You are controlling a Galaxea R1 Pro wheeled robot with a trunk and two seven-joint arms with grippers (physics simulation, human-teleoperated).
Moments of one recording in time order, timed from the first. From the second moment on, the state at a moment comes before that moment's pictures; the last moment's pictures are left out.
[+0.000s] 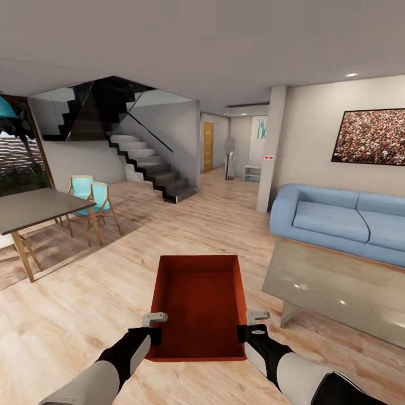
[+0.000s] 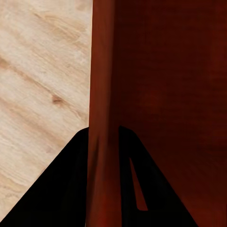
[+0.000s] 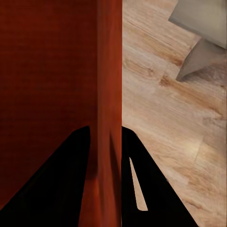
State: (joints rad) left arm -0.66 -0.09 -0.03 -0.33 0.10 0.31 0.17; right arm -0.75 0.12 0.70 -0.11 -0.64 0.04 -0.29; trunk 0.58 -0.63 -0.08
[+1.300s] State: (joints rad) left arm -0.66 -0.09 -0.03 -0.33 0.10 0.31 0.17; right arm -0.75 0.12 0.70 -0.11 -0.64 0.04 -0.29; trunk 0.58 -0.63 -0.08
